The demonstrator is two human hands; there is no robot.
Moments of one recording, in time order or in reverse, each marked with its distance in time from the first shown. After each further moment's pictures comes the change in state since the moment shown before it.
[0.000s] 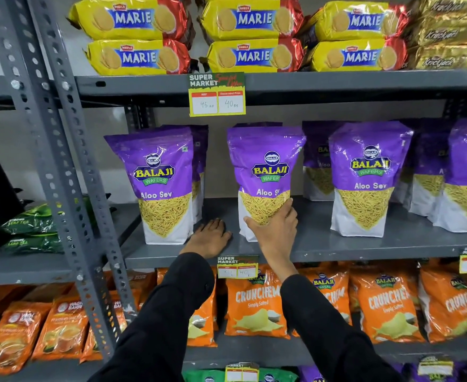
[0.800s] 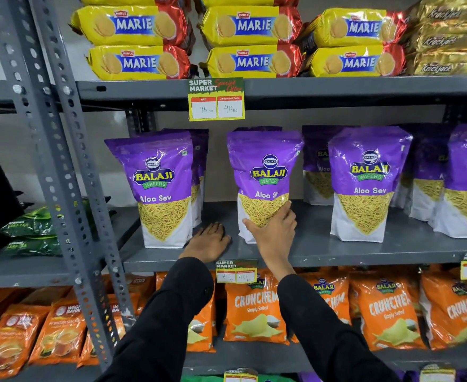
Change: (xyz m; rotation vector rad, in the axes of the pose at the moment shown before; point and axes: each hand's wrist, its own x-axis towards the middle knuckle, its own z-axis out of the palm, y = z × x) left_hand -0.002 0.003 0.001 0.061 0.045 0.058; right_hand 0.008 0.000 0.005 -0.021 -0.006 -0.012
